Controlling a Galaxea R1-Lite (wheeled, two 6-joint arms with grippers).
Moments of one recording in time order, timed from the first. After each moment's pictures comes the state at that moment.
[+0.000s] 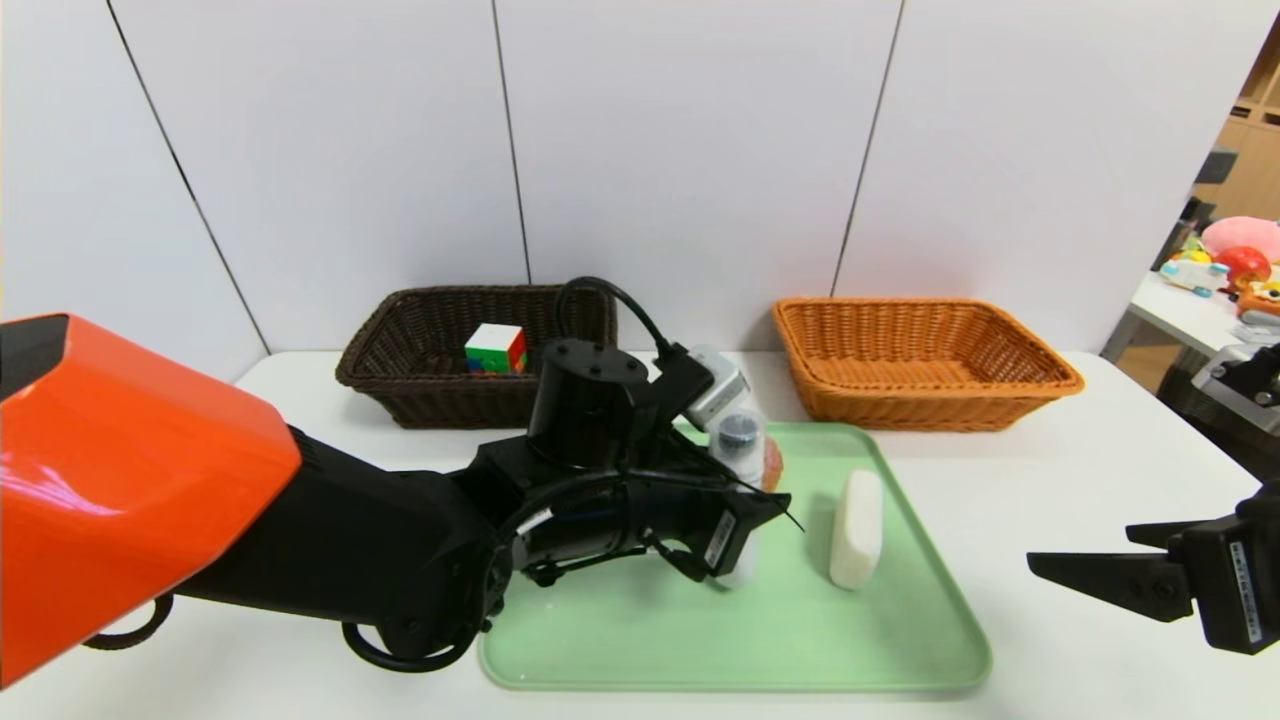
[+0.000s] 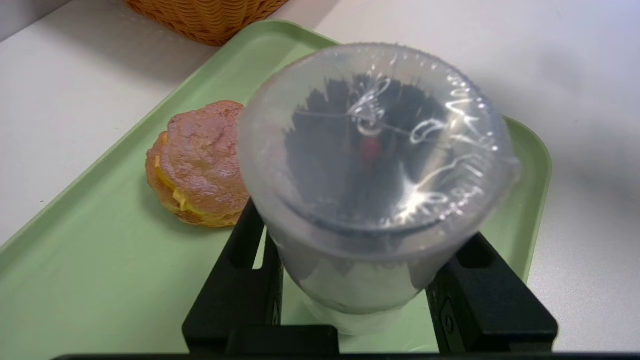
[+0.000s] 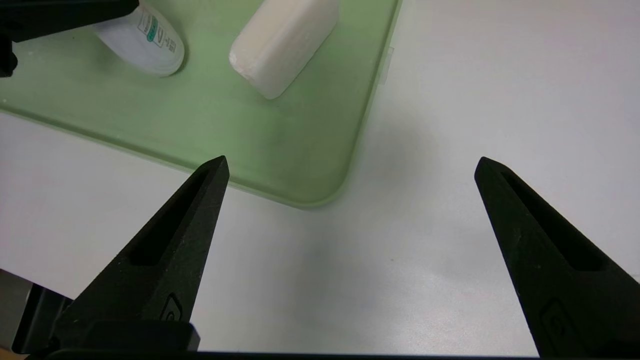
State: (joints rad) left arm -0.81 1.97 -1.00 -0.70 -0.27 0.04; right arm 0.24 1.15 -0.79 0.37 0.14 0.06
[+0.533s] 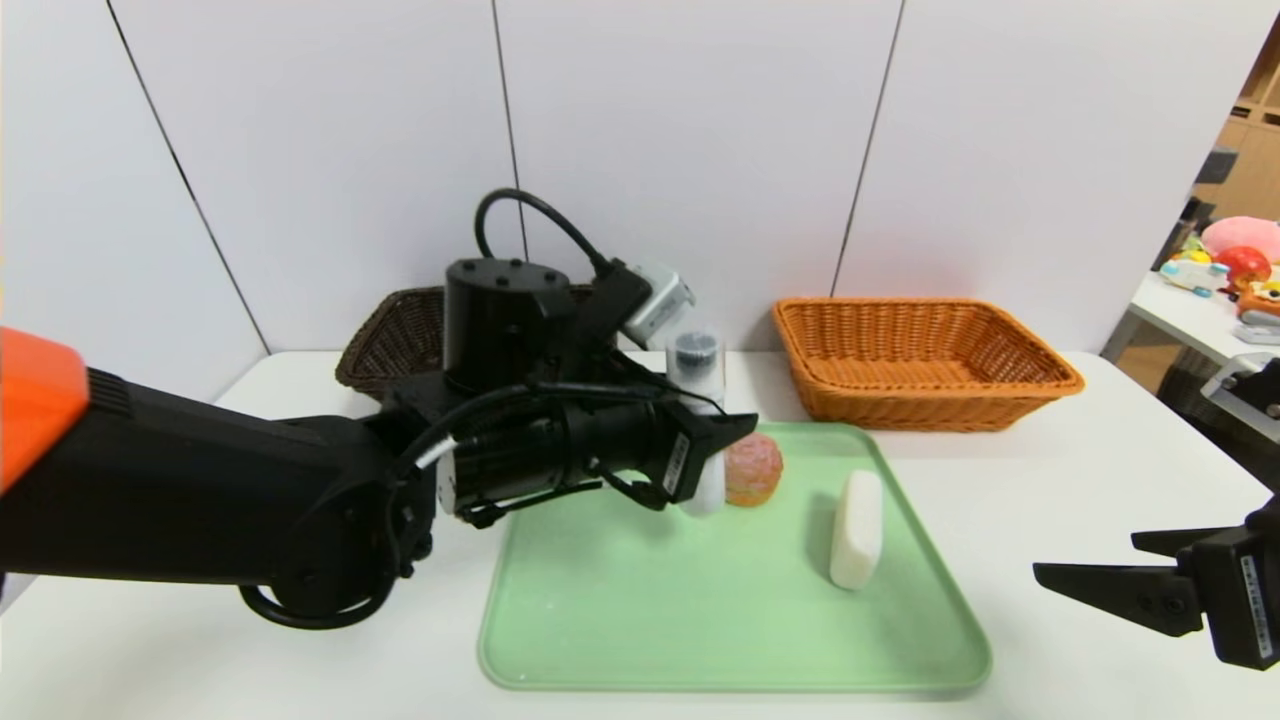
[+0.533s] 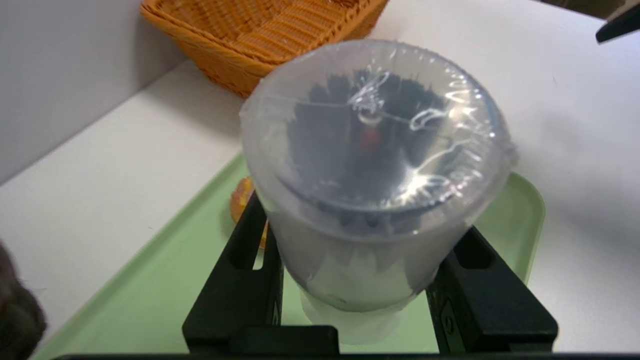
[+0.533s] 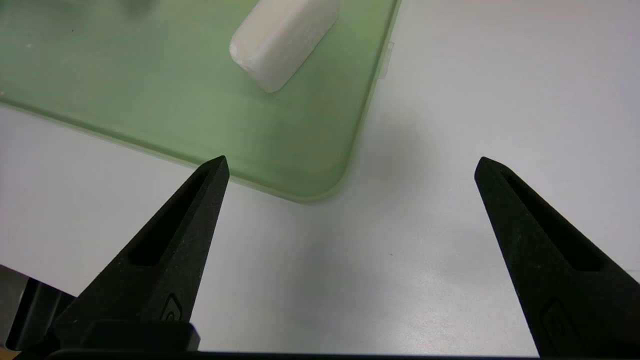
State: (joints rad) left arm -0.74 1.83 -1.02 -0.66 -0.28 0.06; right arm 0.24 1.12 -0.77 0.37 0.14 0.05
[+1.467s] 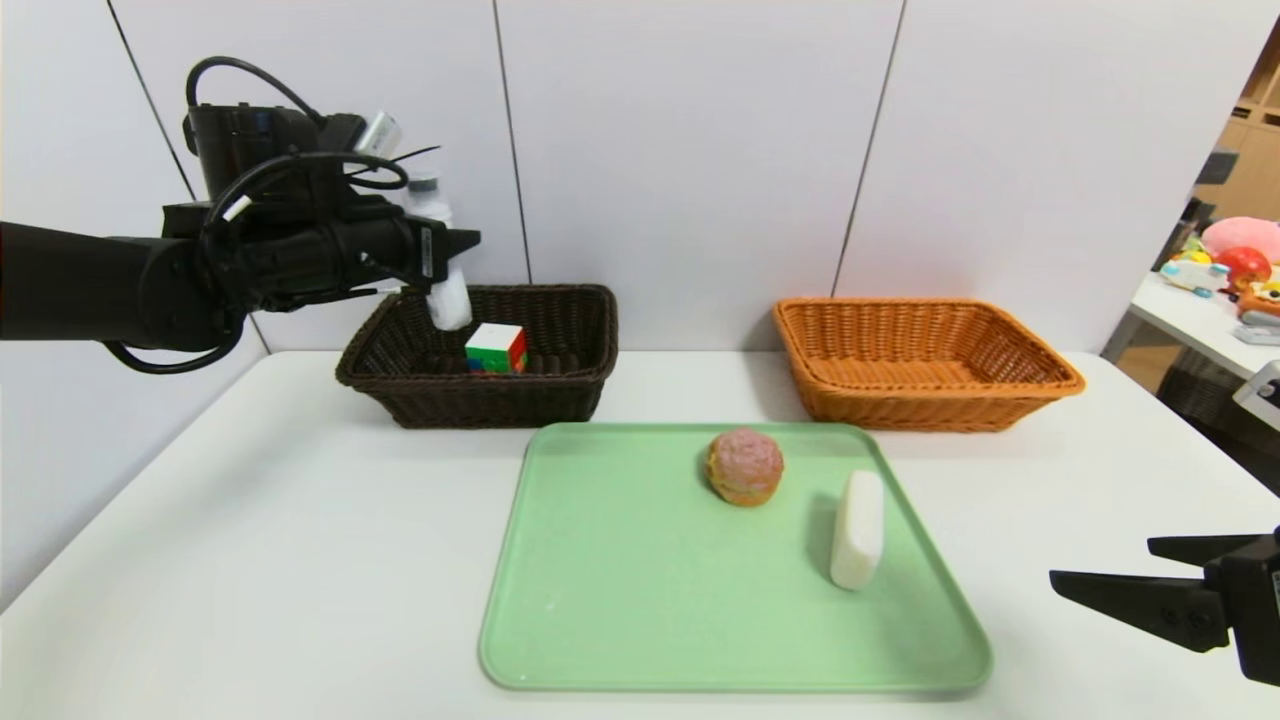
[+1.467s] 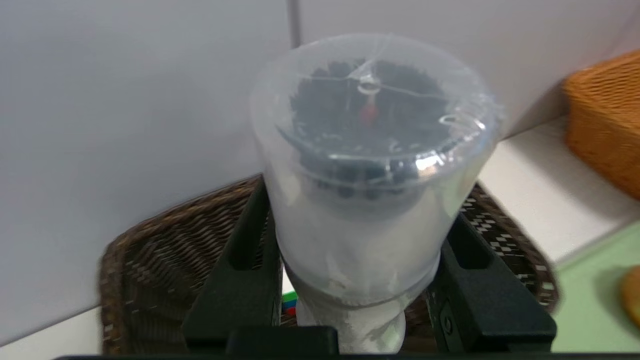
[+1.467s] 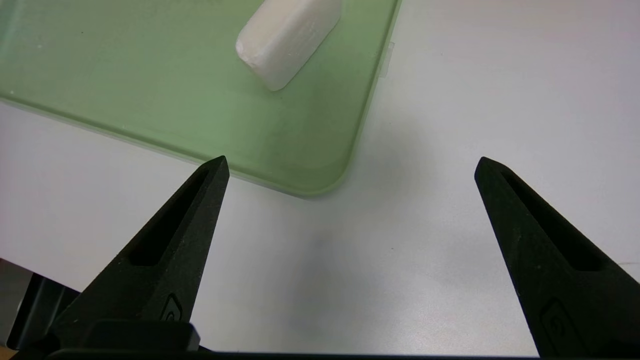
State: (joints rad) left arm -0.16 1.88 -1.39 -0.39 -0.27 0.08; right arm 0.24 1.08 -0.75 0.37 0.14 0.05
